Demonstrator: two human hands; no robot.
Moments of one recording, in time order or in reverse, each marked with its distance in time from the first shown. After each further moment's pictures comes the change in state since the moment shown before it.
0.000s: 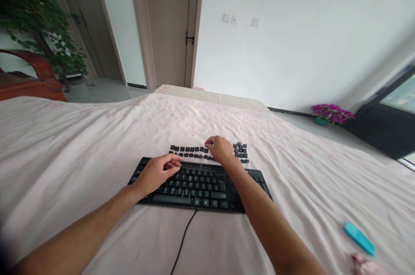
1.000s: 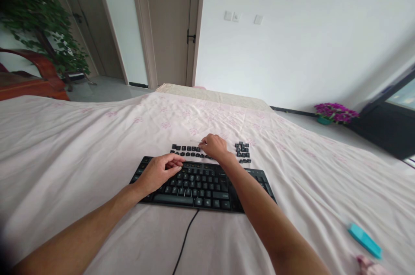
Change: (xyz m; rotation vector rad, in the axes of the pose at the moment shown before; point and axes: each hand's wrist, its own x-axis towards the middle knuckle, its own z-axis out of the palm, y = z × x) left_hand 0.000 -0.001 0.000 0.005 -0.005 0.007; right_hand 0.009 -0.026 0.001 -0.076 -0.102 -0.114
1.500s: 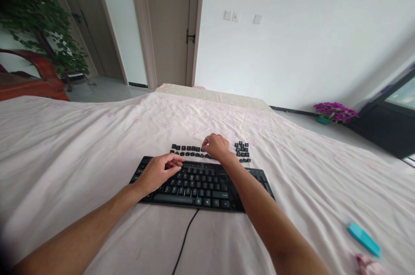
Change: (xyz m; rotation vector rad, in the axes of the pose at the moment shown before) left_hand -0.001 0.003 0.000 -0.004 0.006 0.004; right_hand -0.003 0.005 -0.002 -0.029 0.008 0.036
